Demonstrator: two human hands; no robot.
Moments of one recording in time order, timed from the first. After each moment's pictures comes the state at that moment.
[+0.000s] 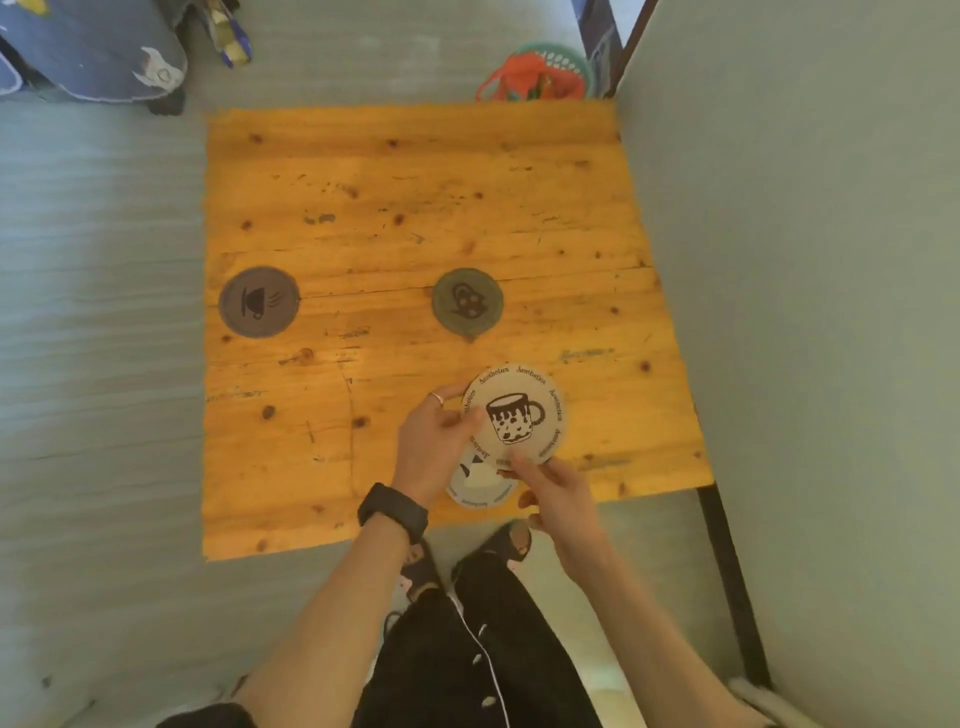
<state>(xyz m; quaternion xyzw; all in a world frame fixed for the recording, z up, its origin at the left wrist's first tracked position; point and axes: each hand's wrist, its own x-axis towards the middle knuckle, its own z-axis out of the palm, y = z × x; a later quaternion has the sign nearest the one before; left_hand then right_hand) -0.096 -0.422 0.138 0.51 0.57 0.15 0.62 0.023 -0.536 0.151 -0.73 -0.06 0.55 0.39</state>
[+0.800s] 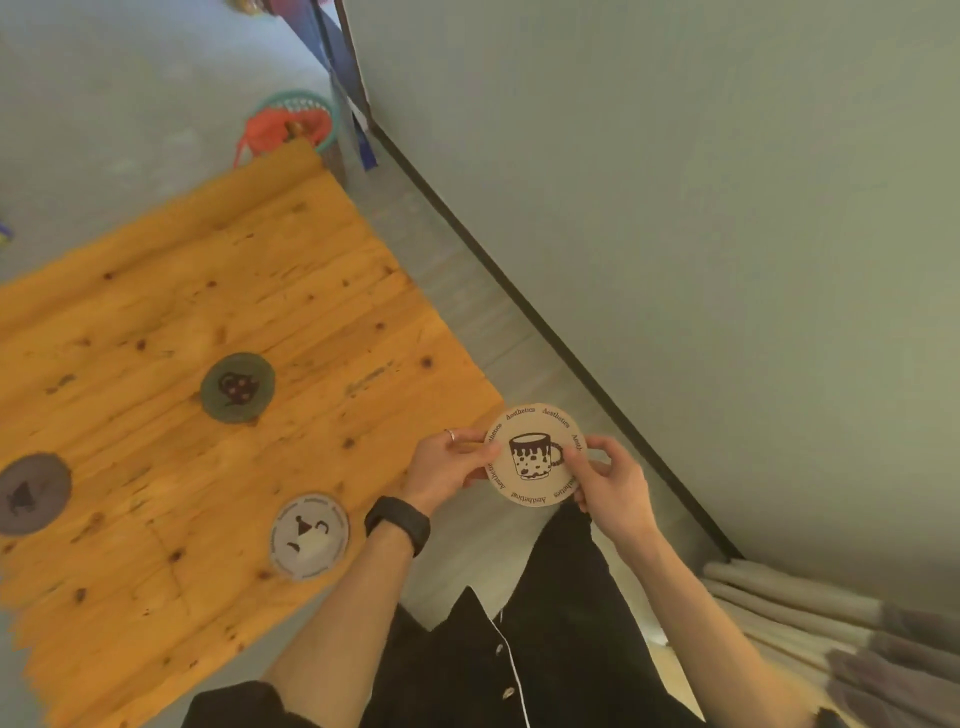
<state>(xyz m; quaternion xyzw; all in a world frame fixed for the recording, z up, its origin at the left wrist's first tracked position) 0.144 -0.562 0.144 0.56 0.45 -0.09 0.69 0.243 -0.743 0.169 -0.82 0.01 0.35 0.45</state>
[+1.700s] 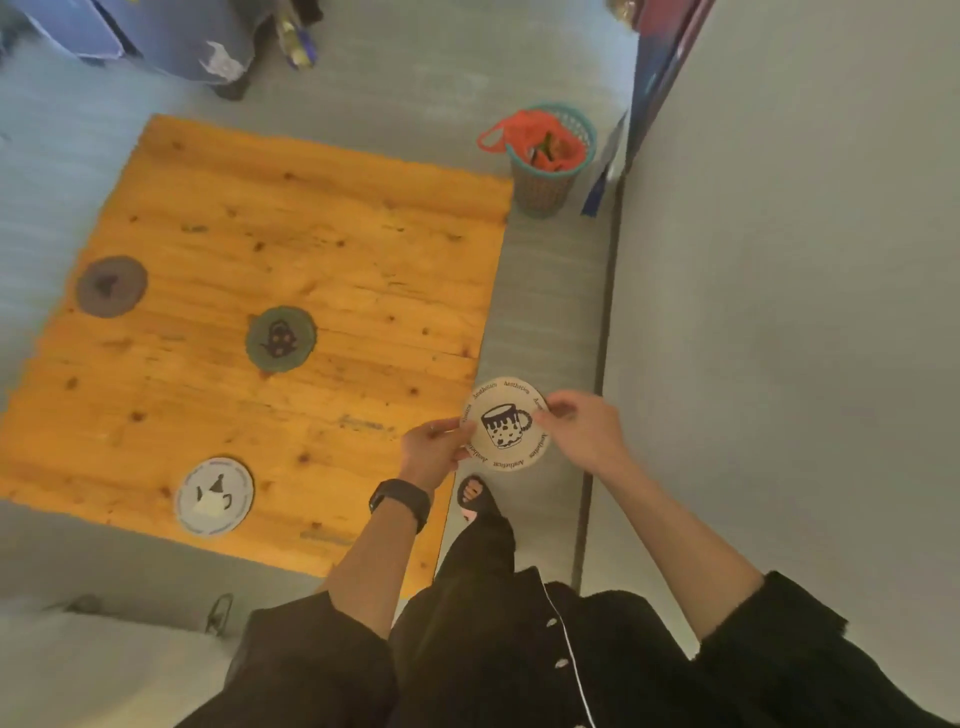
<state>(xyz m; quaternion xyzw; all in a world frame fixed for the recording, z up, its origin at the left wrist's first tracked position) 0.339 -0.453 0.133 0.22 0.70 0.24 0.64 0.542 -0.447 0.165 -0.74 -0.50 0.43 0.11</state>
